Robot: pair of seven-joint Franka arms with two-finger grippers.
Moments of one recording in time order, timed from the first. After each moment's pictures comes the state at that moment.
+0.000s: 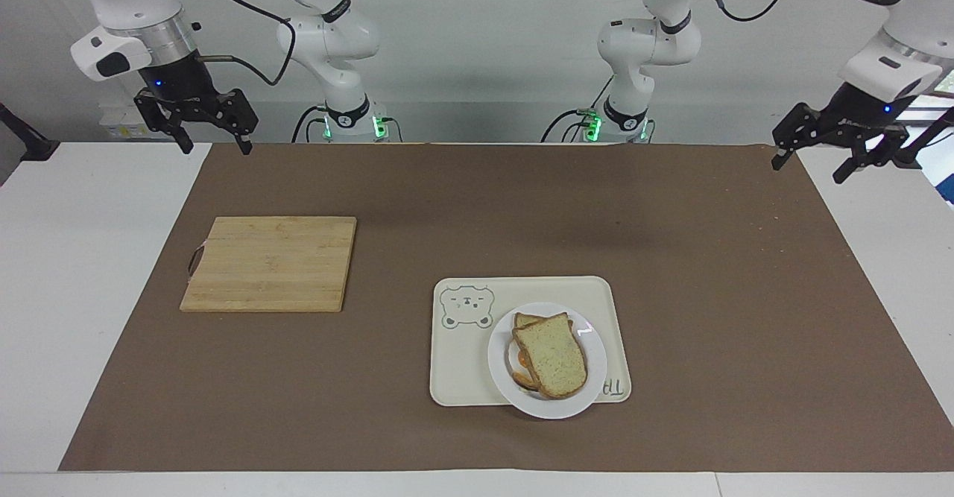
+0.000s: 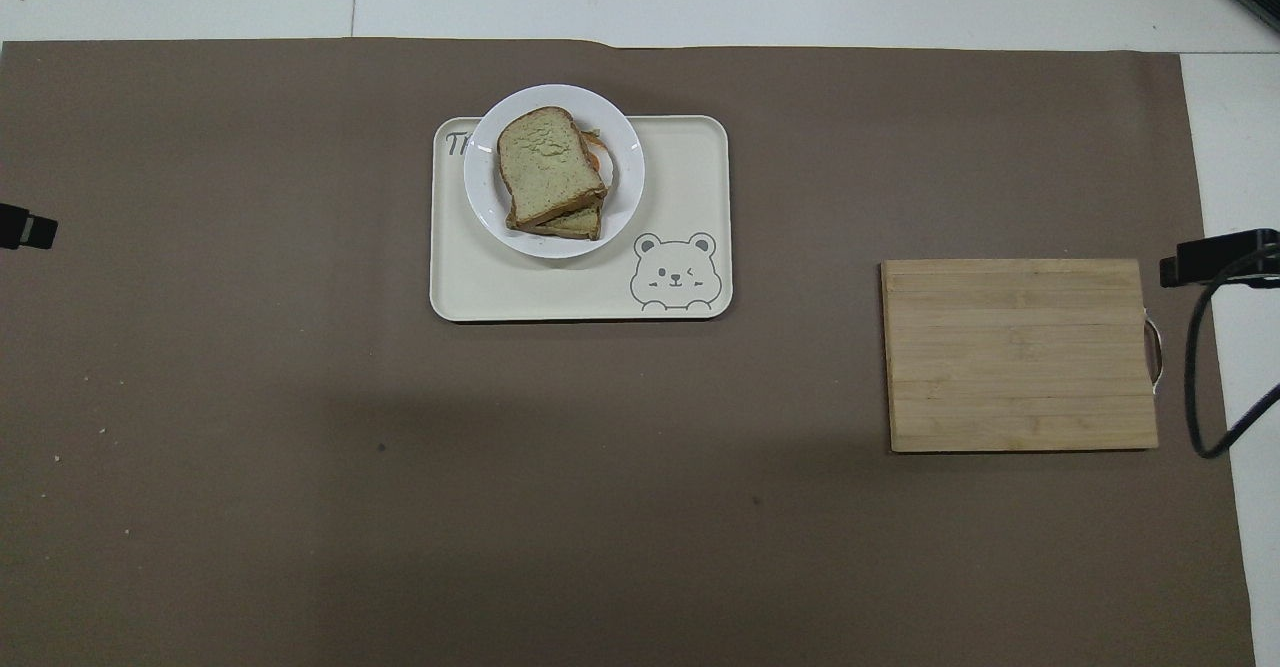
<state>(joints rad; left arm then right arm) -0.12 0.05 0.19 -1.36 -0.11 1.46 0.37 0.05 -0.06 -0.12 -1.59 0.00 1.60 -0.02</state>
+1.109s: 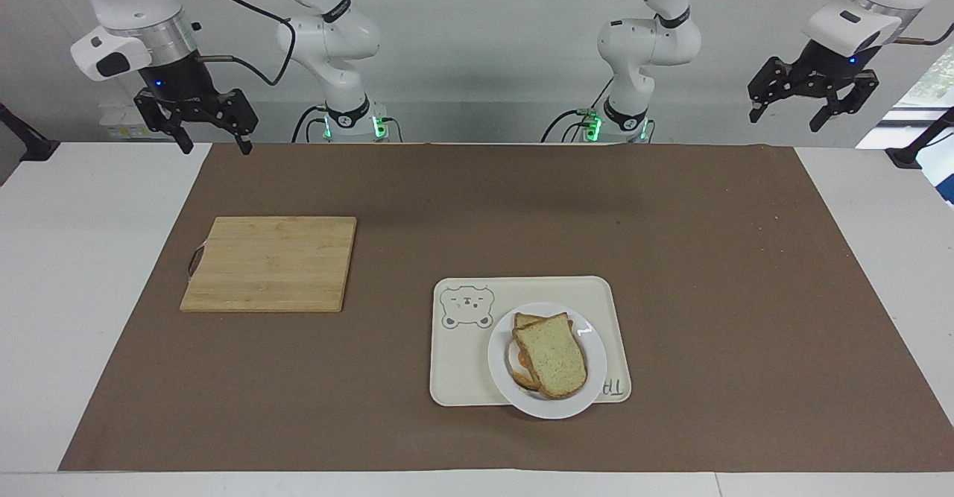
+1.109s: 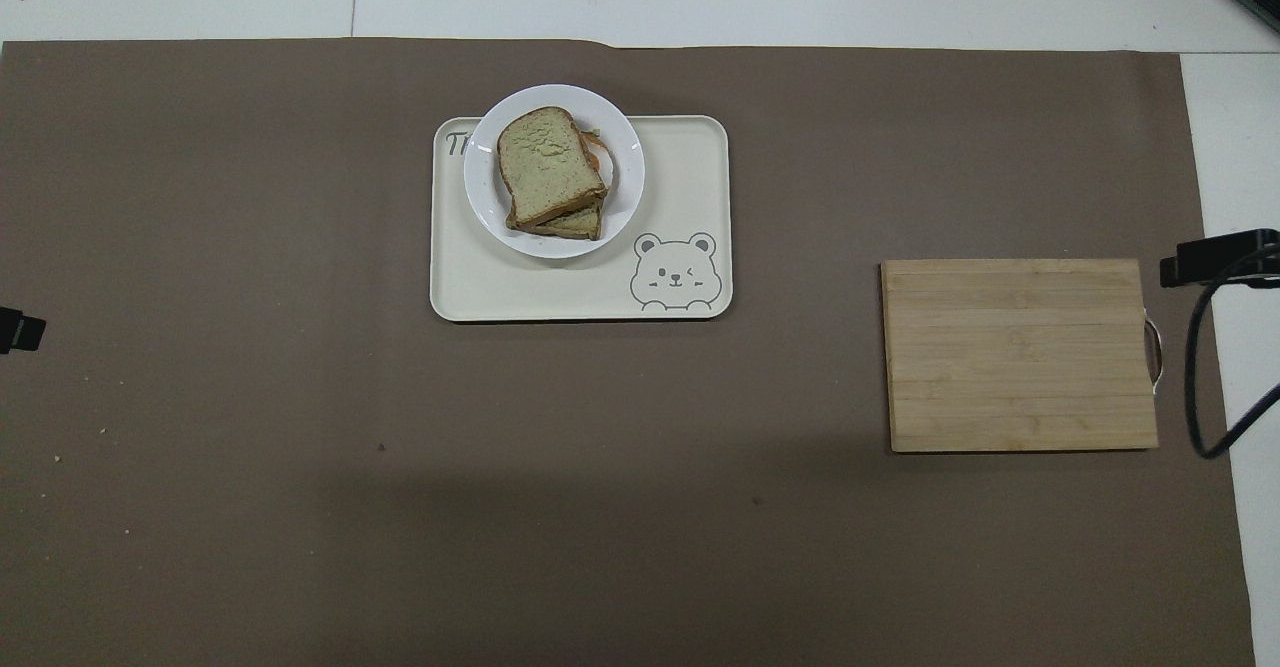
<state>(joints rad) -0.13 -0.07 0.12 -1.47 0.00 1.39 0.26 0.05 -0.06 -0.12 -1.59 0.00 1.60 -0.02</state>
